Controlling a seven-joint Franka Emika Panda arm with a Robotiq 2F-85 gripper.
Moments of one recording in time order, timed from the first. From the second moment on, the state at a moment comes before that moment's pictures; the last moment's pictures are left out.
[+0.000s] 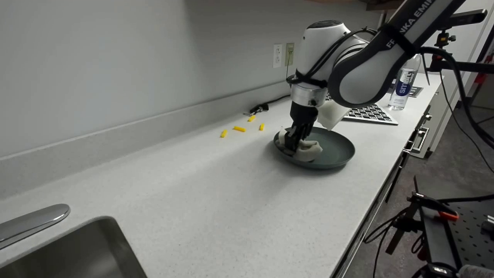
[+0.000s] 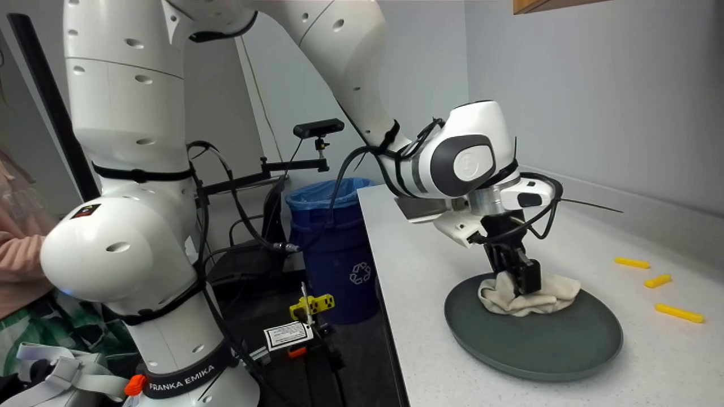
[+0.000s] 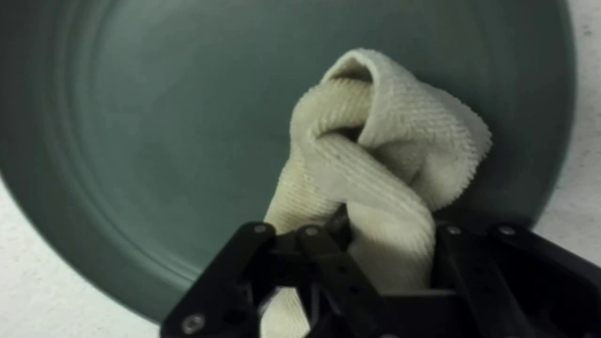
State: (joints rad) arm 0.00 0.28 -0.09 -2.31 -0.29 2.72 0.33
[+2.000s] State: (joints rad) arm 0.05 0.09 0.13 -2.26 -0.01 2.68 -0.01
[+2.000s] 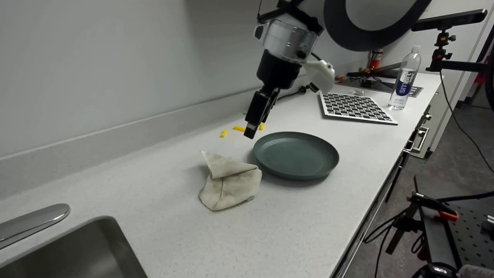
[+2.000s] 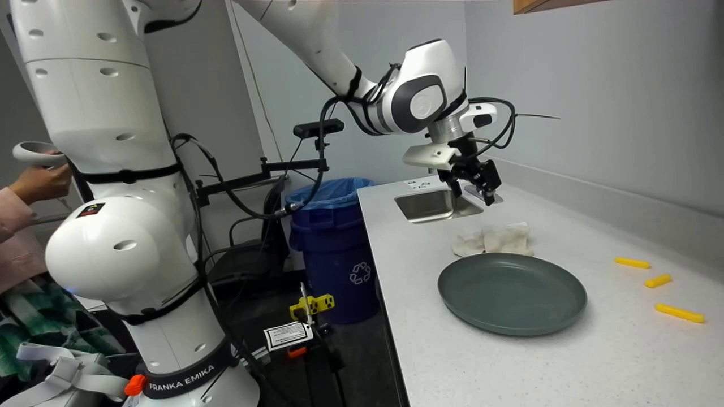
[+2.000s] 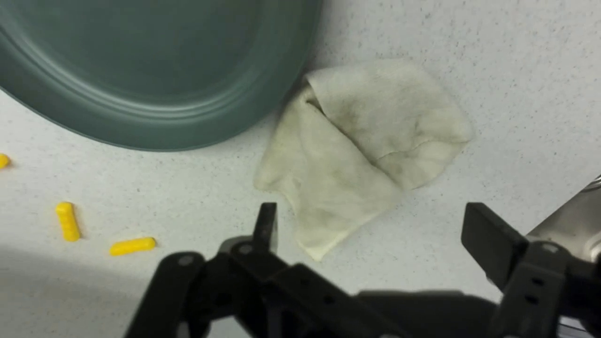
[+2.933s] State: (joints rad) arm -0.03 -0.47 0.08 -2.57 -0.30 2.42 0.11
